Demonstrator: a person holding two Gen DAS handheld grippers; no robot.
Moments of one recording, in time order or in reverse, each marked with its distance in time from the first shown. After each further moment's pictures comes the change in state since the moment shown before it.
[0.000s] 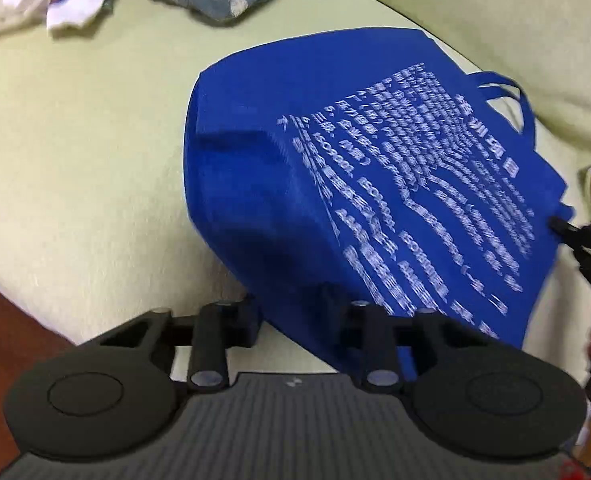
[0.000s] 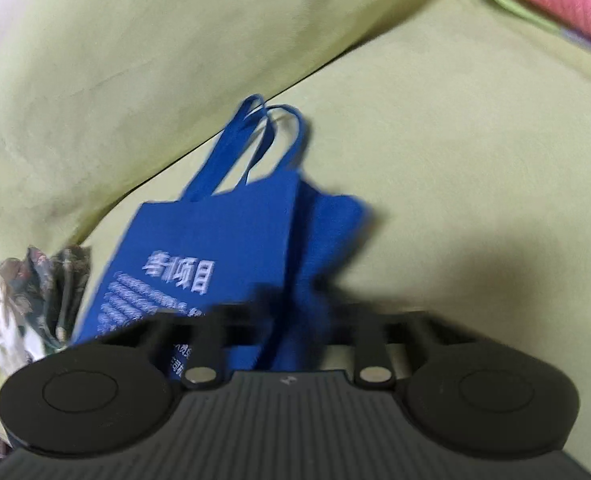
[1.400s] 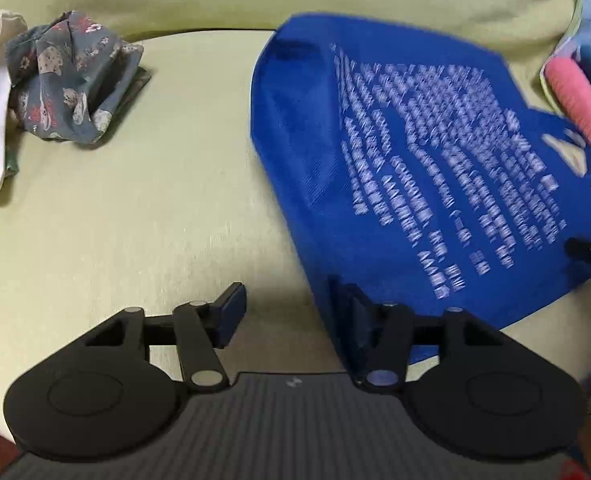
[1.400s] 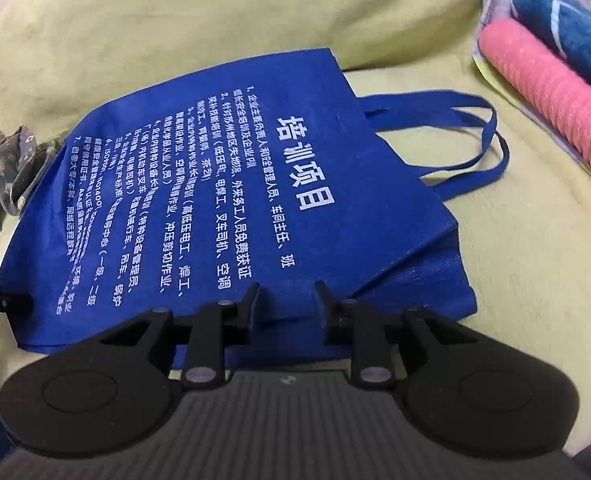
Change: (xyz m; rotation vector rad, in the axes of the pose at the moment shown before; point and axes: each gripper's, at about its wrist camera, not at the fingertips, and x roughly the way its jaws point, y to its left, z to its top) left arm -0.002 -0.064 0.011 0.389 -0.132 -0.009; right arm -0.070 0.021 -0.069 -0.347 -0.016 -0.178
